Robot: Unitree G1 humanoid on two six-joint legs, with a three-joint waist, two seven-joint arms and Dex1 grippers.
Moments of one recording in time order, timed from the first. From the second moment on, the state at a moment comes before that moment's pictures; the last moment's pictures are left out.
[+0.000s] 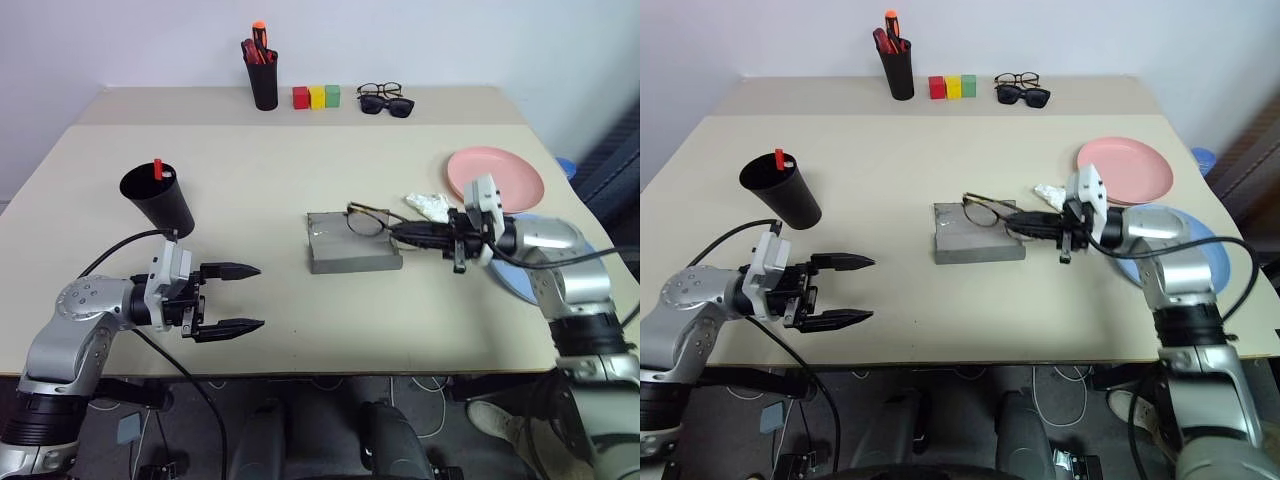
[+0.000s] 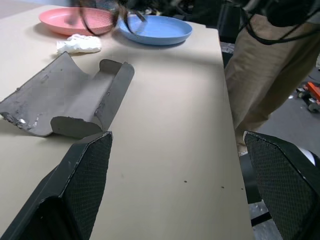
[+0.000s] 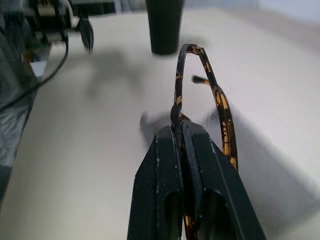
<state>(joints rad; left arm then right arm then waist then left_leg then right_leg) -0.16 0.74 0.12 -0.17 -0.58 0.26 -1.35 -0.68 -0.62 0.02 0.30 0.43 0.17 1.32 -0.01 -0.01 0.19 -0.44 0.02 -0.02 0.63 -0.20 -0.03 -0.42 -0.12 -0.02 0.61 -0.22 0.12</state>
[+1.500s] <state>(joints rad) -0.91 0.53 -0.06 0.73 -0.14 -0.05 -0.98 0.09 -0.65 -0.32 -0.21 0.33 0.15 1.00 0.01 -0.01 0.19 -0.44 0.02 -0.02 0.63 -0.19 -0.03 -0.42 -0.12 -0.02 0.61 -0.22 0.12</state>
